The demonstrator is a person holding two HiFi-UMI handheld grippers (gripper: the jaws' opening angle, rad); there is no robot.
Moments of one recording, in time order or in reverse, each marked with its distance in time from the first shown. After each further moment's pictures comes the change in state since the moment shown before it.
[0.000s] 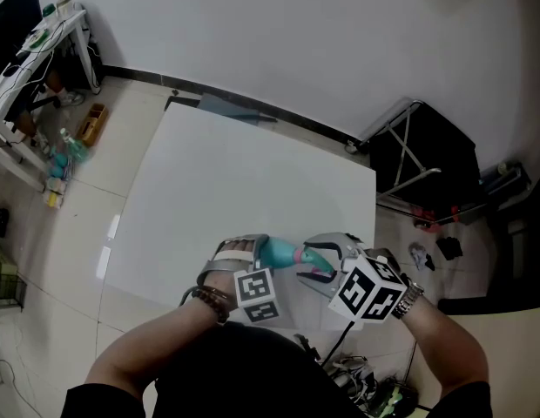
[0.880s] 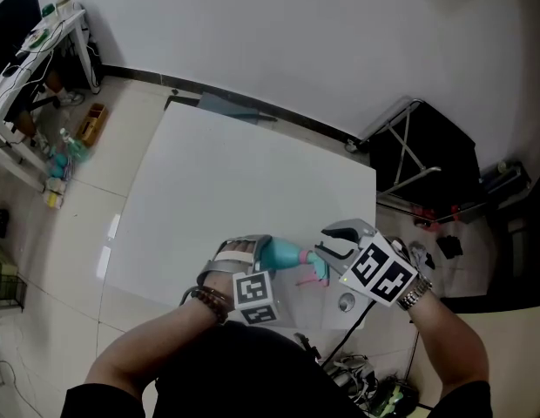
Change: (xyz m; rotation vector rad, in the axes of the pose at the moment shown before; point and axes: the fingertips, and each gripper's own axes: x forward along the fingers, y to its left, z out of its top) left arm -0.005 -0.002 0.006 0.017 -0.059 0.010; right arm -0.011 -0.043 -0.025 0.206 0.058 -0.107
